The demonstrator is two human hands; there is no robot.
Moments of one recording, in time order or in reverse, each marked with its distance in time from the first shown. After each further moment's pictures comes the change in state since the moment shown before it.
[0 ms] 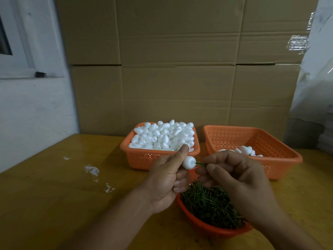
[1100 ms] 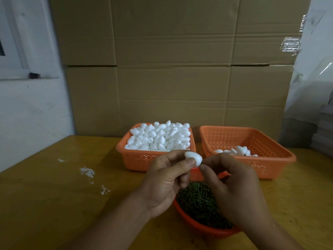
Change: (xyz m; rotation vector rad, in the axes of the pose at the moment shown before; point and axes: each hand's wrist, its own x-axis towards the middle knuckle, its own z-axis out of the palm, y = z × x) left_hand -0.001 -0.005 0.003 -0.007 -0.077 0.138; right_hand -0.004 0.007 0.003 -0.569 0.180 -0.167
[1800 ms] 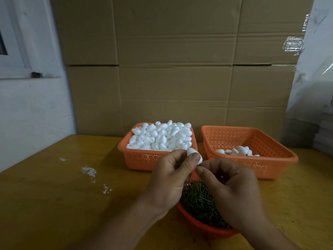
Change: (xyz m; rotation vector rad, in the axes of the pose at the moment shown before) left_hand -0.005 0.001 0.011 0.322 0.091 0.214; right_hand -0.003 -0.009 0.010 0.247 -0.023 0.033
